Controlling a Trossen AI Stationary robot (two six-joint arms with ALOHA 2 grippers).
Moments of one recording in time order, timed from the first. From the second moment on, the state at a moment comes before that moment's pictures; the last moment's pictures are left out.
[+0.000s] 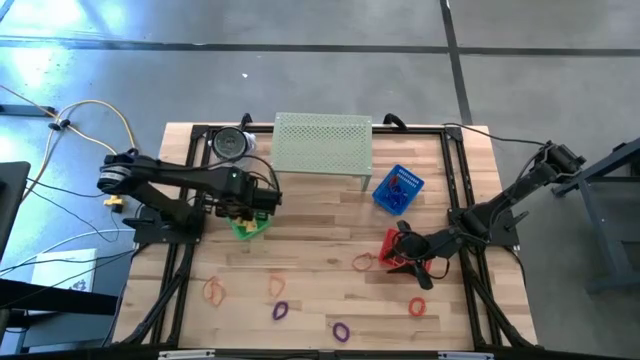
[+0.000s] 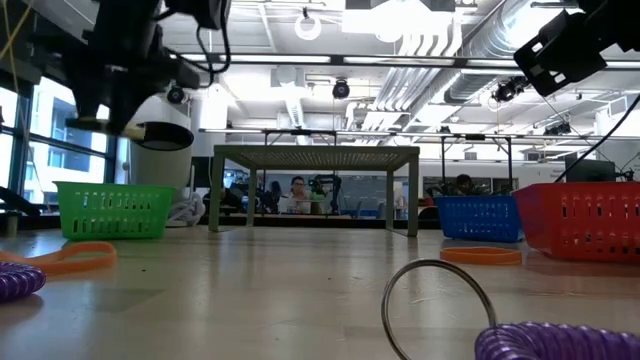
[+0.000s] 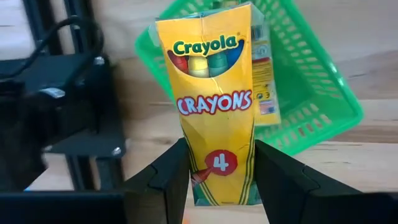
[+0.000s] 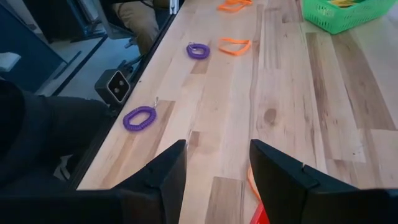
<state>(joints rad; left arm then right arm) -0.04 1.41 1.15 -1.43 -0.08 -1.56 0.57 1.01 0.49 0.01 0.20 0.34</state>
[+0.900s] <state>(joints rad) 0.05 1.41 0.94 -1.14 -0.09 -1.42 0.52 1.11 0.50 0.07 0.21 0.31</state>
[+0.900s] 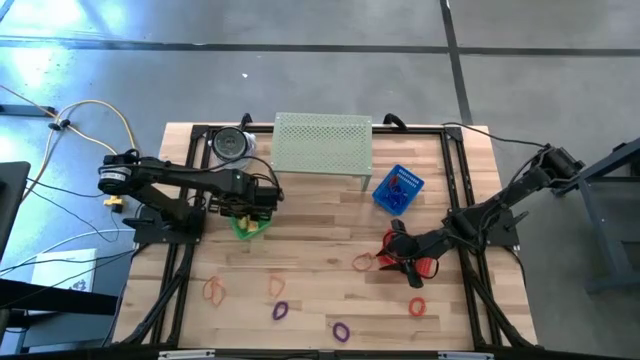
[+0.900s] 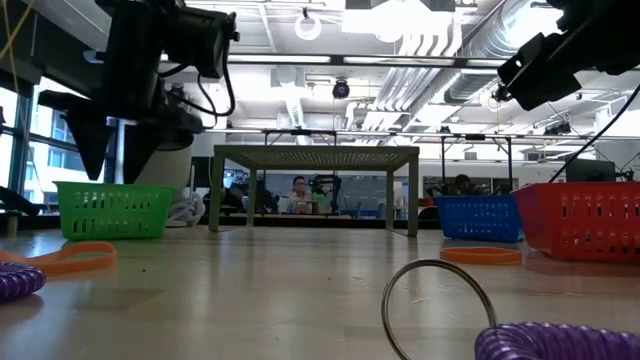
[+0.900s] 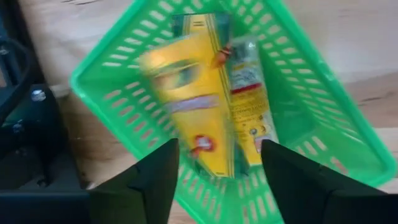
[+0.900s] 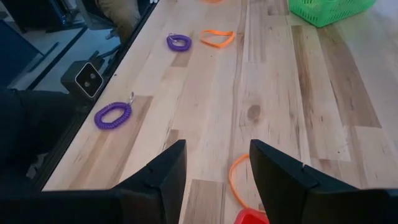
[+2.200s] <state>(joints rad) -0.77 1.40 1.03 -1.04 -0.02 -2.28 0.45 1.11 0.50 0.18 0.21 0.21</state>
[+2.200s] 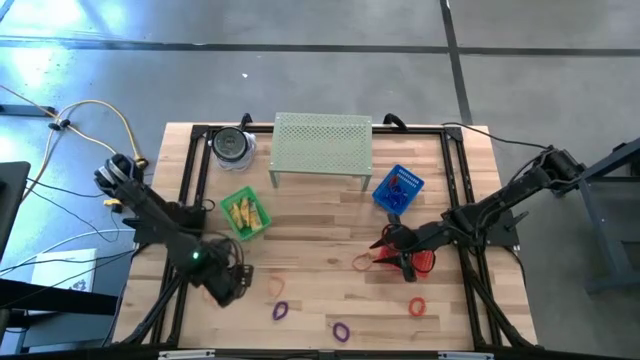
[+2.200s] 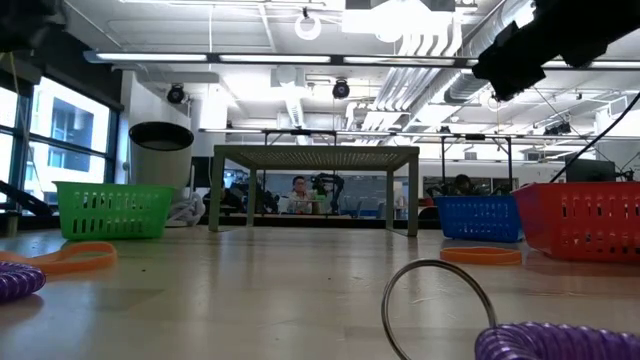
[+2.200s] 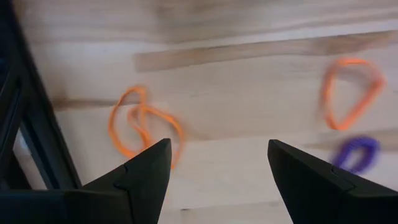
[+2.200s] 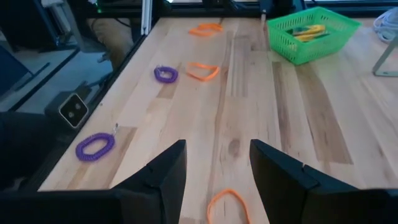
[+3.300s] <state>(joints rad) -0.82 1.64 1.03 -0.76 0.15 -2.23 0.46 1.11 0.49 0.21 0.18 0.22</state>
